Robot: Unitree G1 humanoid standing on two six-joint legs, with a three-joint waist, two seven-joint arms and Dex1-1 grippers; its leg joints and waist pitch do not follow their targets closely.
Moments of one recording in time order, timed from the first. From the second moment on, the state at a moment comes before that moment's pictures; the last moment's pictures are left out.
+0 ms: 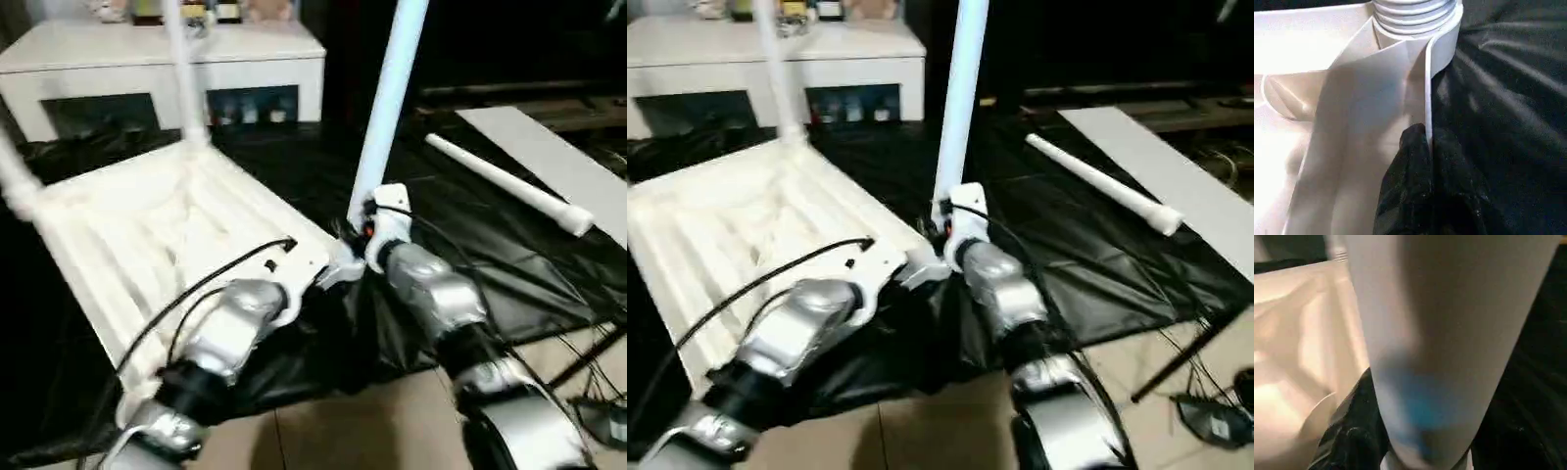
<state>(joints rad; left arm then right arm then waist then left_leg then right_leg) -0.50 0.10 -0.34 0.29 0.11 0.71 -0.47 -0.70 -0.02 0.05 0.78 0.18 0.19 0.13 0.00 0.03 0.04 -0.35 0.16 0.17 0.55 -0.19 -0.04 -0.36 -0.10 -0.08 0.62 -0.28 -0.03</state>
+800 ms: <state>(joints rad) -0.54 0.09 -0.30 0.30 0.09 0.68 -0.45 -0.85 0.02 0.02 1.00 0.13 0.05 0.08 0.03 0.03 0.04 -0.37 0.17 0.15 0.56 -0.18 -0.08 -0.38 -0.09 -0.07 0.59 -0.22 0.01</state>
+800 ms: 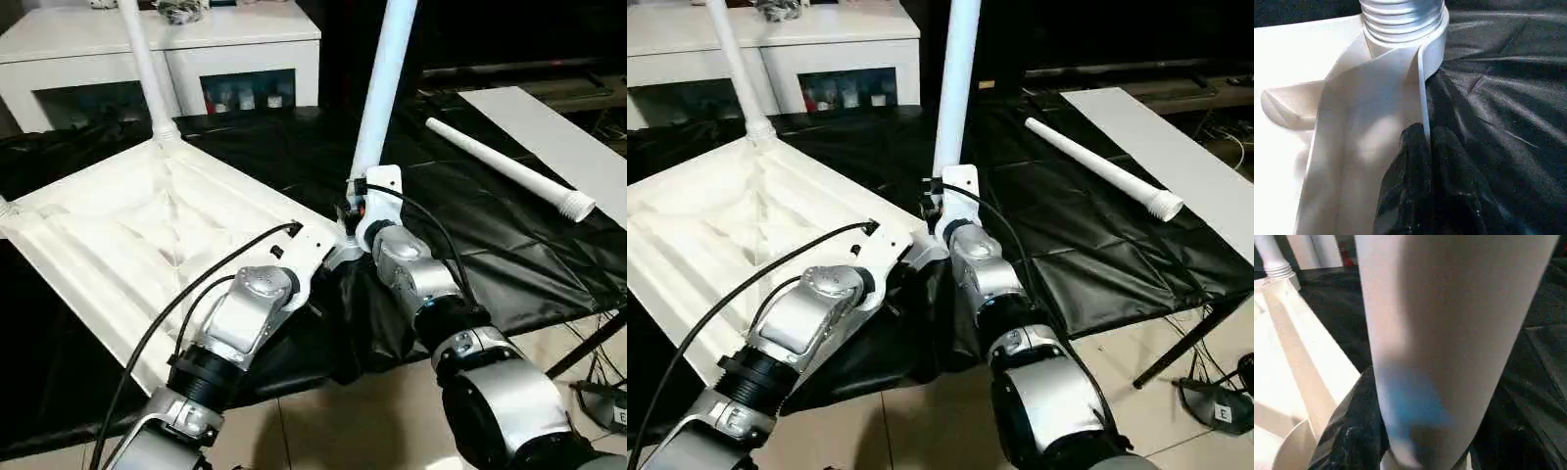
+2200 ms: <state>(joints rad) -0.44 0.51 -0.41 0.13 -0.04 0.44 -1.12 -0.33 -0.56 0.24 0.15 0.22 0.28 1.06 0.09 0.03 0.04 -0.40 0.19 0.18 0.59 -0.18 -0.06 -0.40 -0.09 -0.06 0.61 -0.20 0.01</state>
